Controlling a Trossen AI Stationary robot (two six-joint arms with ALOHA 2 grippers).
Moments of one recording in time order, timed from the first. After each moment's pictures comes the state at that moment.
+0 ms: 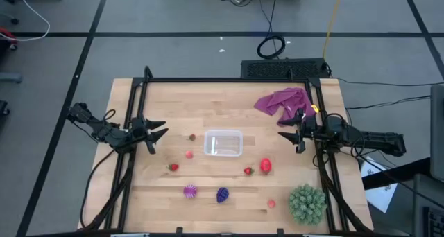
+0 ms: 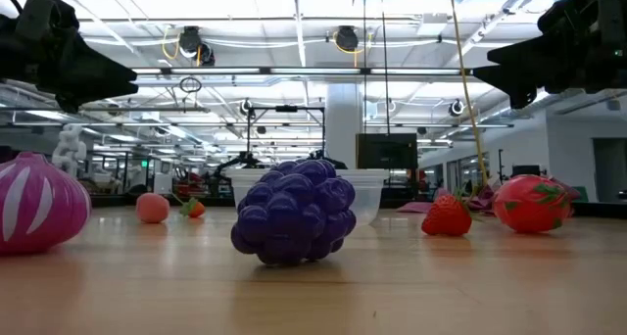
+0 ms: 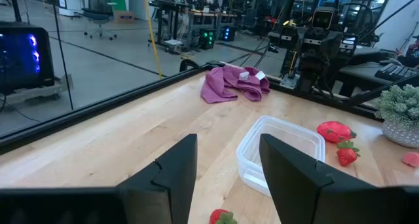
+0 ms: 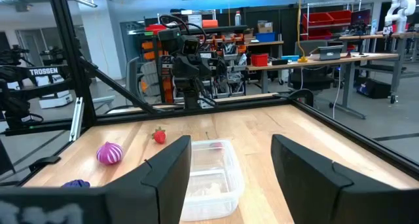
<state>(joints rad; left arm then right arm) -0.55 0.01 0.09 -0.23 -0.95 -0.29 -0.10 0.05 0.01 0.10 -0.01 0.09</state>
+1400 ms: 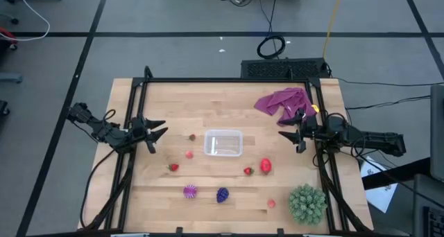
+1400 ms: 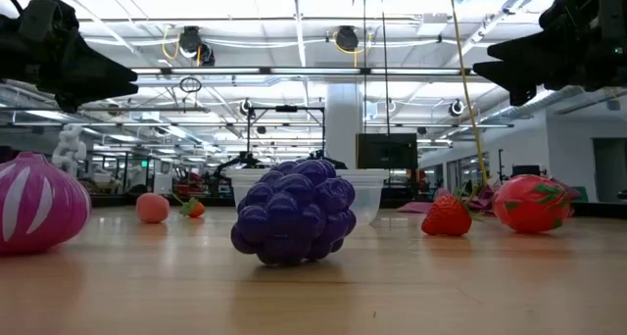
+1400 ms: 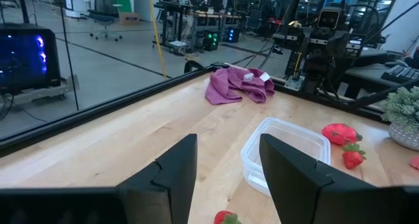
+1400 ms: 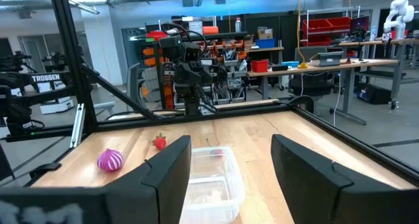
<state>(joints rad) -0.55 0.01 0.09 -0.23 -0.97 -0.29 -0.10 0.05 0.01 0.13 -0.01 0.09</state>
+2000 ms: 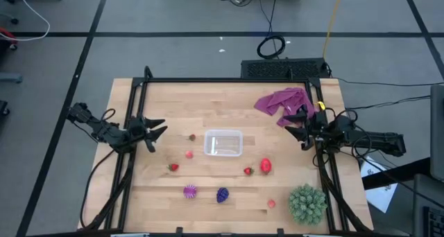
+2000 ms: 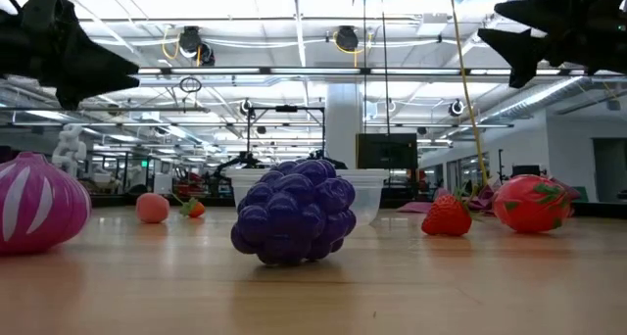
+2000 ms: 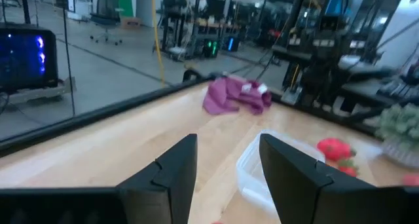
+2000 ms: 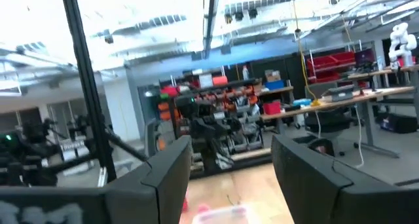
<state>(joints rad) -0.55 0.01 0.09 -0.15 -0.98 -0.27 -0.10 0.05 0.01 0.35 -0.01 0.22</state>
